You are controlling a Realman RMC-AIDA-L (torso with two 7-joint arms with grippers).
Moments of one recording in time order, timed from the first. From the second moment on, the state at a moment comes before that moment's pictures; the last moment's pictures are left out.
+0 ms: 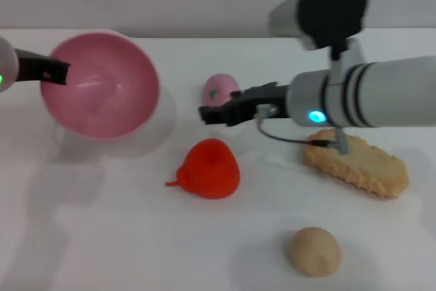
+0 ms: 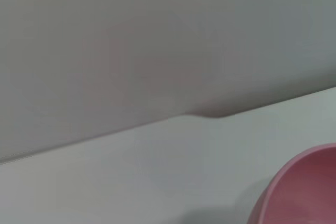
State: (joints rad) left arm -0.30 -2.06 1.56 1.68 -0.18 -1.11 0.05; right arm 0.55 2.08 -1.87 -1.22 0.86 0.74 -0.25
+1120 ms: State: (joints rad) left arm -0.42 -2.06 1.52 1.53 -0.20 -1.17 0.07; right arm 0.68 2.08 -1.99 -0.95 1.09 0.66 -0.26
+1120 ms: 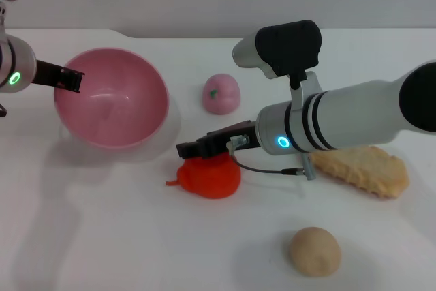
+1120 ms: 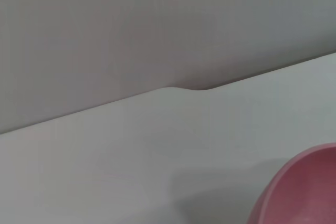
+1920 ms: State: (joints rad) left arm -0.42 -2.06 1.52 1.54 -0.21 -1.18 0.07; right arm 0.72 2.08 -2.03 -0.92 1.09 0.68 -0.28
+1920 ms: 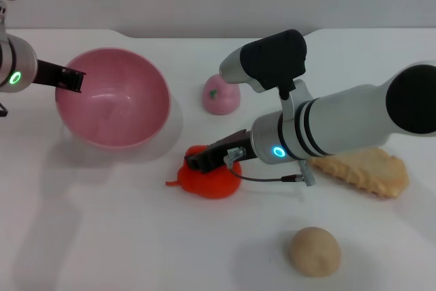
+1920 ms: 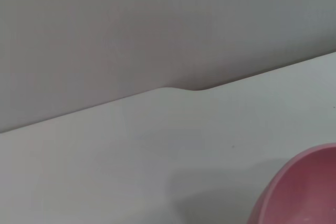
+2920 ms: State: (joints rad) left arm -0.42 -2.06 1.53 1.52 -0.33 -1.17 0.13; right arm 0.35 2.08 -1.78 -1.80 0.56 0.98 -0.14
